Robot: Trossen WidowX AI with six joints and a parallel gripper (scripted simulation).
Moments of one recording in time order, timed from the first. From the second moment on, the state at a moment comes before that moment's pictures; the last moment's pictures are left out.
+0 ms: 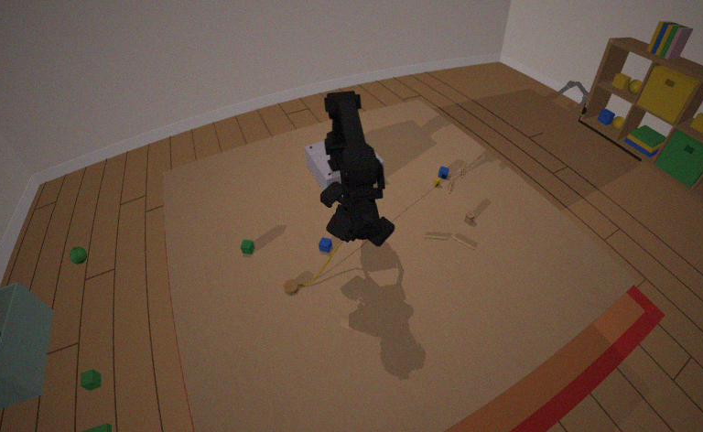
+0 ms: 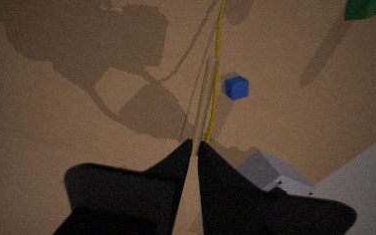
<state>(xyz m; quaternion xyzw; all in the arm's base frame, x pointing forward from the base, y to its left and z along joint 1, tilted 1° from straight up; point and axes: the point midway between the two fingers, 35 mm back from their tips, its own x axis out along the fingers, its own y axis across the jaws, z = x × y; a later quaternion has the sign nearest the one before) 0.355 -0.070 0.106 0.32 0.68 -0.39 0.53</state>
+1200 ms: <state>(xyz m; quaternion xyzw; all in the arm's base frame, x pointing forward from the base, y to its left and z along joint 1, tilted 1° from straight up) 0.357 -0.069 0.106 0.56 0.32 -0.72 0.25</state>
